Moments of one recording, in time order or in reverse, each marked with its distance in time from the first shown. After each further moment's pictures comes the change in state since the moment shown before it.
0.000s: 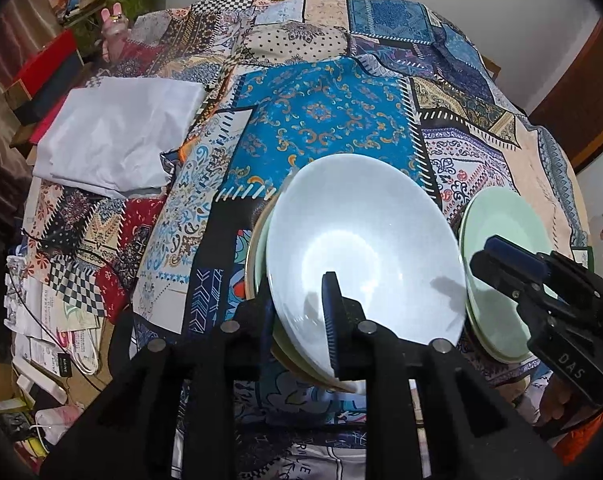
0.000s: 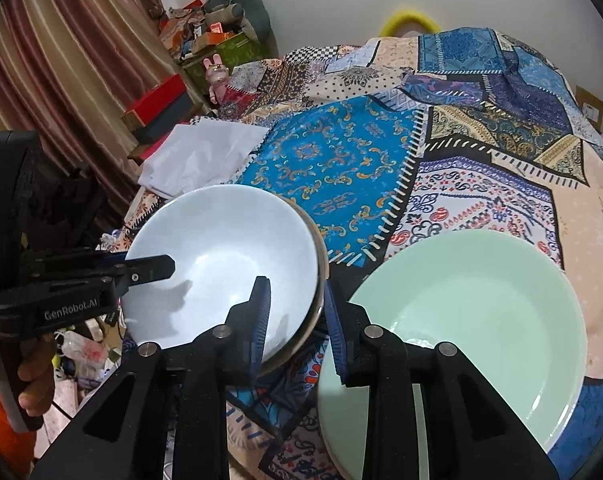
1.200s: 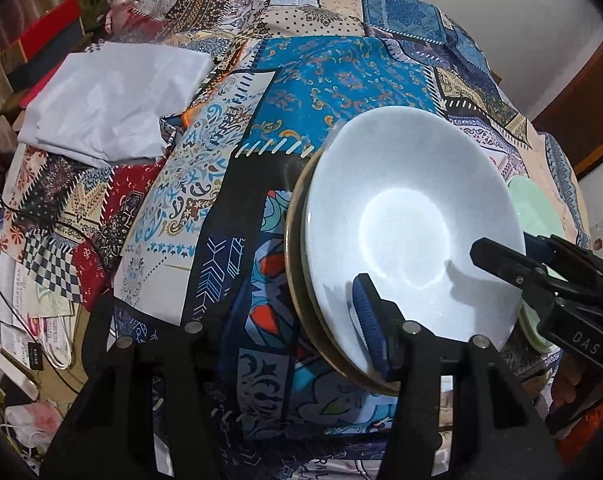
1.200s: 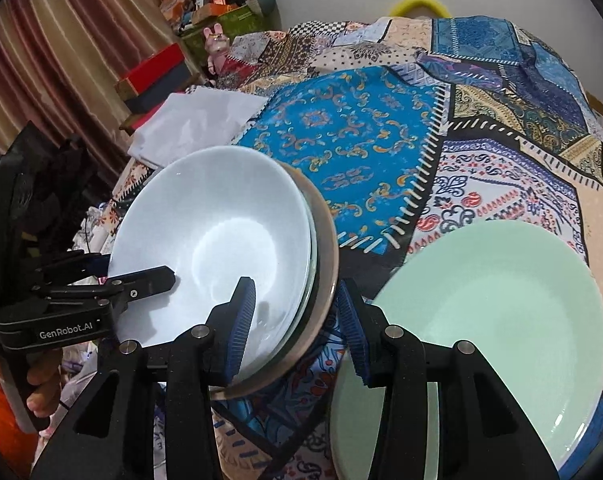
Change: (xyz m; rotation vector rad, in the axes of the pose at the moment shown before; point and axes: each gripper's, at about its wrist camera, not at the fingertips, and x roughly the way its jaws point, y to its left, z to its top) left arm 0.042 0.042 -0.028 -0.065 -0.001 -0.084; right arm 0.044 0.011 -0.003 -0.045 0.093 -0.025
